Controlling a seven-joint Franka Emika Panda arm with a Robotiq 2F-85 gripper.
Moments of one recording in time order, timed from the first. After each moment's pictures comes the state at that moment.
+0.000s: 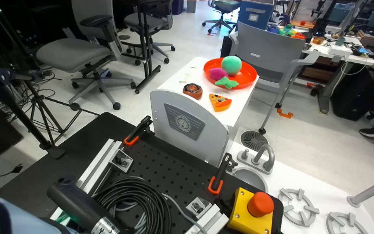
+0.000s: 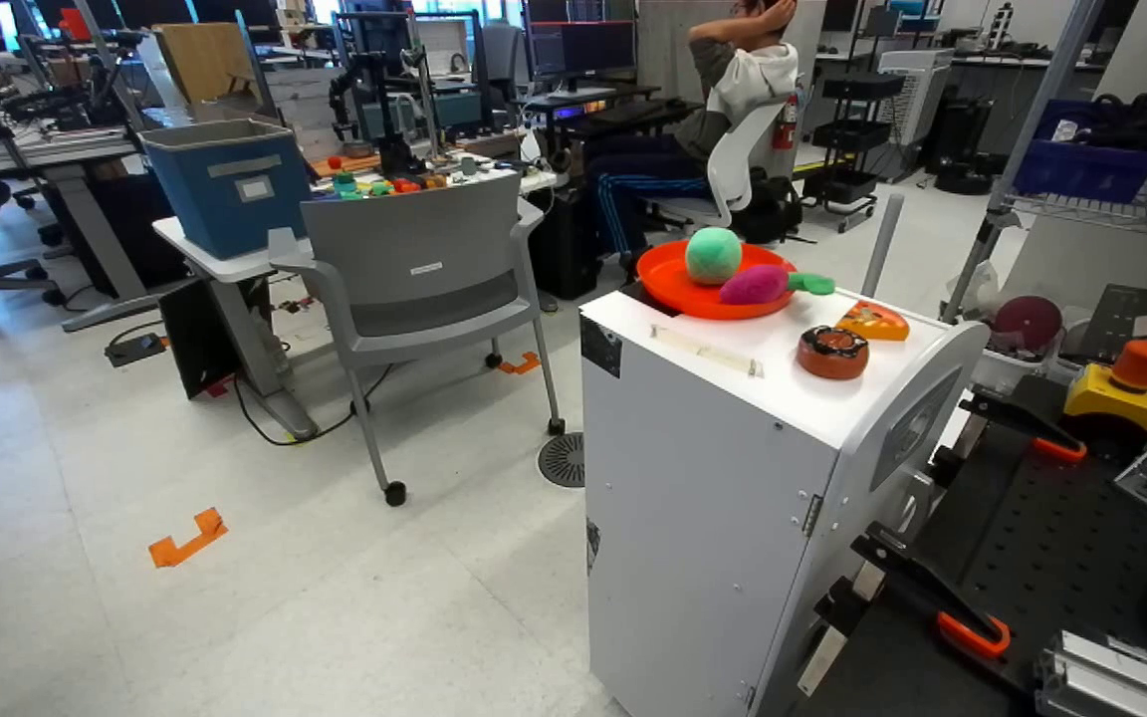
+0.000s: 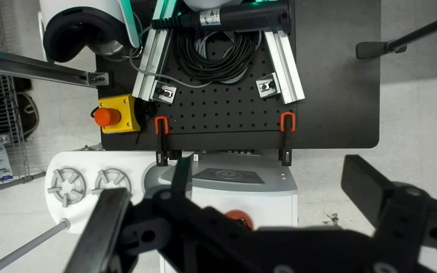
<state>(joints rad) 0.06 -0.60 0.25 -2.30 0.02 1.44 0.26</state>
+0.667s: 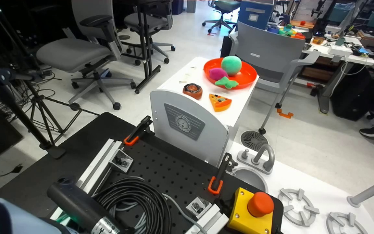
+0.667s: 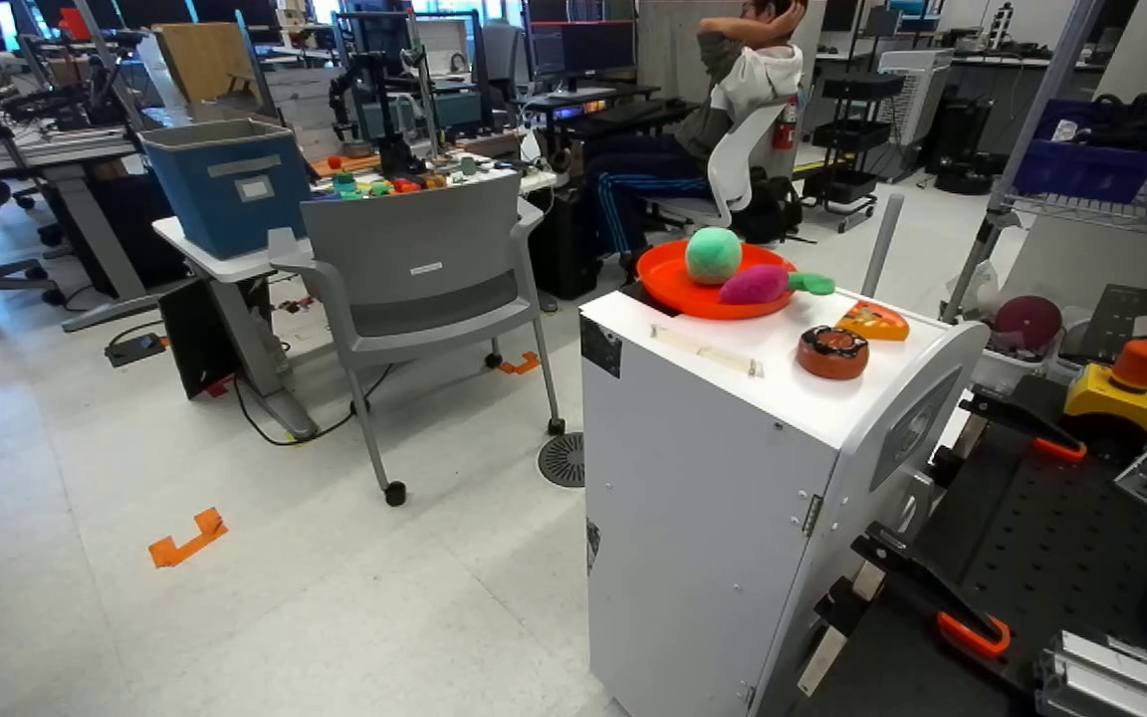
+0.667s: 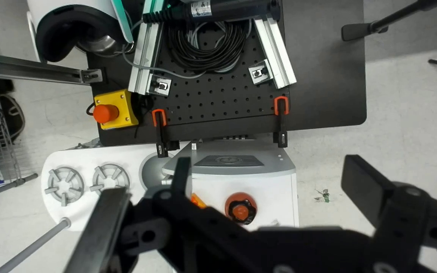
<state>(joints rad) 0.06 -0.65 0.17 -2.28 0.03 1.43 0.26</state>
